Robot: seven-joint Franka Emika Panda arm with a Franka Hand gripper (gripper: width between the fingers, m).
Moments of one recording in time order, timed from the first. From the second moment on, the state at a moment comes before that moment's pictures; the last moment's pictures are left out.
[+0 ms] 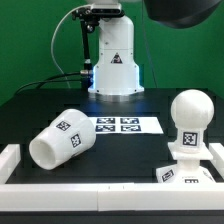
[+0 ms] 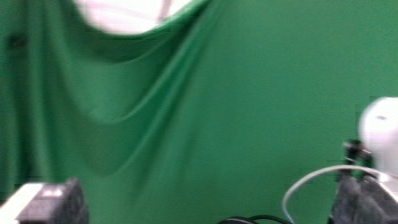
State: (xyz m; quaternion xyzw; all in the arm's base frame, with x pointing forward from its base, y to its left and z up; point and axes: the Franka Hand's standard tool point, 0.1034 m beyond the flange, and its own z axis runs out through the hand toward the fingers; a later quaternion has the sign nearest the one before) arm 0.524 -0.166 0.343 0.62 0.21 -0.75 0.13
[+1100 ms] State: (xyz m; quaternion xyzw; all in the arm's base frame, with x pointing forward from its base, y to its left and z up) arm 0.550 -0.189 0.346 0.88 0.15 -0.45 0.08
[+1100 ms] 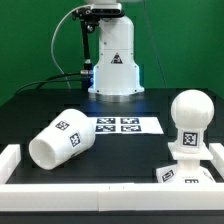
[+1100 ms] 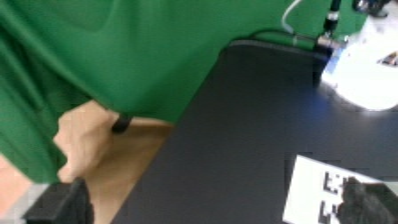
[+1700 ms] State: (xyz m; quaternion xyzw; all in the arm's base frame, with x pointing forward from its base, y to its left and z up) arm 0.620 -0.172 0.279 0.97 0.08 -0.22 0.08
